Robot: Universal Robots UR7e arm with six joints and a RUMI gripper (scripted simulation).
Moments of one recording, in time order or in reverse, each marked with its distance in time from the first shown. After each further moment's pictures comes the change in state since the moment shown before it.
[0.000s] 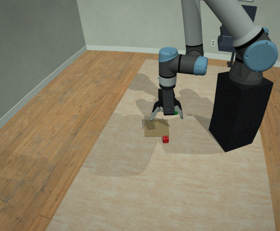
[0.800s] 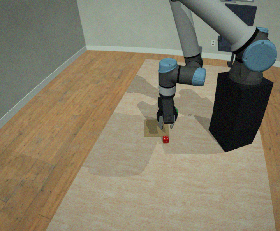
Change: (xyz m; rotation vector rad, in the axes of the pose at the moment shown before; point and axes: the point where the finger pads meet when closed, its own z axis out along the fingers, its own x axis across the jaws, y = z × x) arm 0.000 0.001 0.049 0.001 -0.001 -0.001
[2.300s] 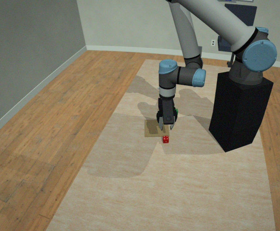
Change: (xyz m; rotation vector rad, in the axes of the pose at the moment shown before) arm 0.000 0.000 0.005 0.000 0.001 0.000
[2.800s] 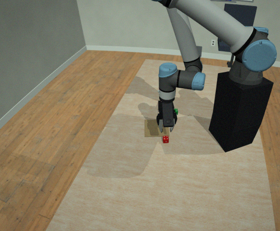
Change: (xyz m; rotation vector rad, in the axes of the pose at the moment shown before) arm 0.000 0.000 0.016 0.000 0.000 0.000
